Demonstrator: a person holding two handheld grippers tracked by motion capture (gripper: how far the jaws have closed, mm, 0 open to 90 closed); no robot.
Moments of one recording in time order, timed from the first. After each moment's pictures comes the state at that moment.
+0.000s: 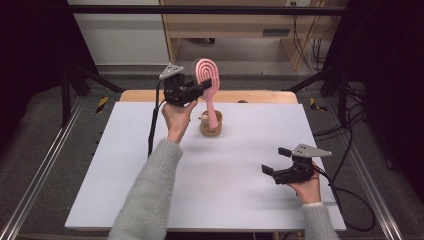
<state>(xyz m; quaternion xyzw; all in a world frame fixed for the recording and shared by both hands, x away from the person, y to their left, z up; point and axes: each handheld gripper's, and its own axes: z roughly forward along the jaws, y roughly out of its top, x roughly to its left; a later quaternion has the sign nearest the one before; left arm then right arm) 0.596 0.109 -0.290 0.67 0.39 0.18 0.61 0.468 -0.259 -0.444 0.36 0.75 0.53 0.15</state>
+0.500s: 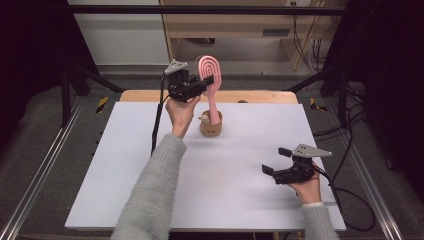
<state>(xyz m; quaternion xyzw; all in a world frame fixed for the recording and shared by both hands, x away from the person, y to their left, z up) 0.613 0.101 -0.291 0.66 0.40 0.18 0.61 0.468 -0.260 -0.445 0.37 0.75 0.53 0.15</state>
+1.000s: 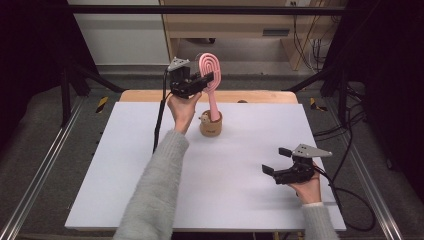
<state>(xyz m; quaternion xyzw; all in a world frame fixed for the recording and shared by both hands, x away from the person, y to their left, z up) 0.629 0.098 -0.295 0.66 0.41 0.19 0.60 0.468 -0.260 -0.445 0.37 0.75 0.53 0.15</state>
